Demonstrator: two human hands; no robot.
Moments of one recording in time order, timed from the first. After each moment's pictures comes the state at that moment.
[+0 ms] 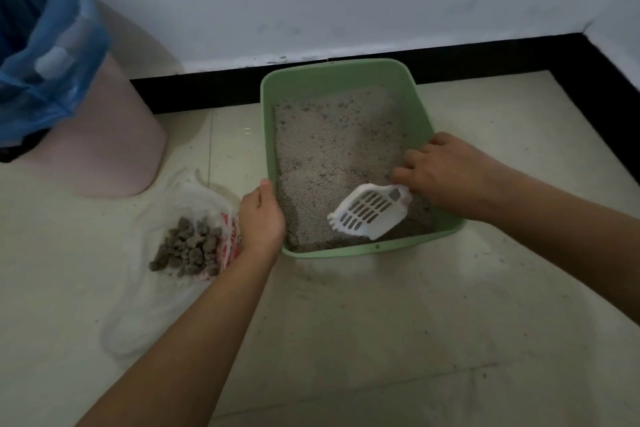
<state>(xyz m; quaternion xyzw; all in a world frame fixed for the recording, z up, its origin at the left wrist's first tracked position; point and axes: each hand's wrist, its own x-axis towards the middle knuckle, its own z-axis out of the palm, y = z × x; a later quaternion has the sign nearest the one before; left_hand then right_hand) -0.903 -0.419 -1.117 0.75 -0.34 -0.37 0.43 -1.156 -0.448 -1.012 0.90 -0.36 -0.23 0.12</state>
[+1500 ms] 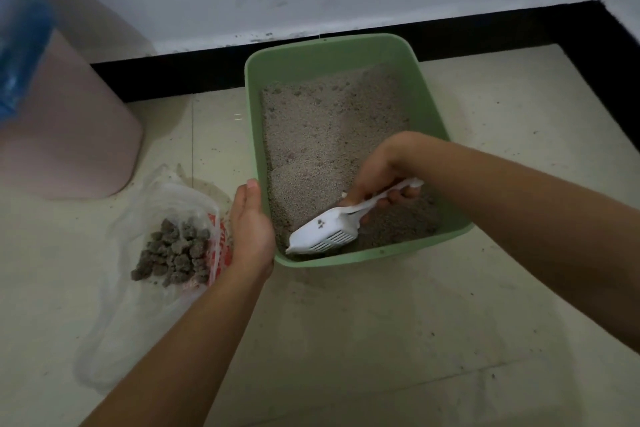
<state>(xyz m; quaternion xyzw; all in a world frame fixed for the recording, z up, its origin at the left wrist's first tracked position) -0.903 -0.422 -1.121 0.72 -0.26 -0.44 0.46 -1.083 -0.519 -1.064 0.54 -0.54 -0.43 -0.48</state>
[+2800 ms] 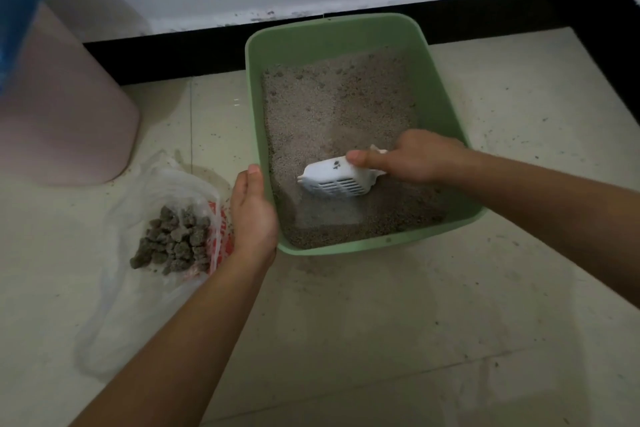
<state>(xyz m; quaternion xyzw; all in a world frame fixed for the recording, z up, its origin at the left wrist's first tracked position) -0.904 -0.422 -1.119 0.72 -0.27 -0.43 0.47 -1.114 -0.482 -1.058 0.66 -0.68 -0.09 -0.30</state>
